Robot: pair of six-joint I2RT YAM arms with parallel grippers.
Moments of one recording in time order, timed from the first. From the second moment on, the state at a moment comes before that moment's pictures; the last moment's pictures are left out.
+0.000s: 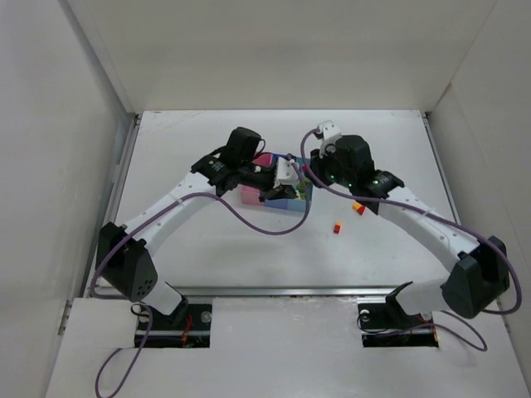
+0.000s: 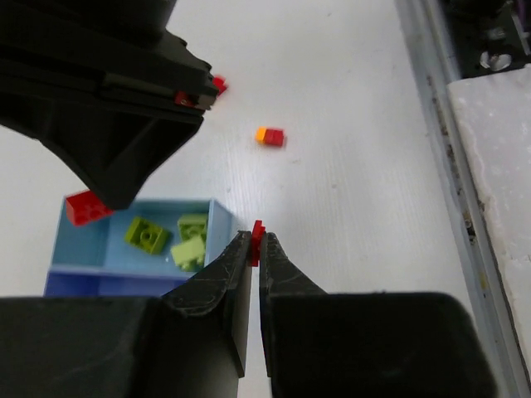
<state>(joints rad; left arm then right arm) -0.66 1.53 1.38 -0.57 0.88 0.76 0.55 1.31 1.08 -0.25 -0.08 0.07</state>
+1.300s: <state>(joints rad) -0.58 1.59 1.07 0.07 0.33 0.42 0.35 1.87 1.62 -0.45 -0.05 0.27</state>
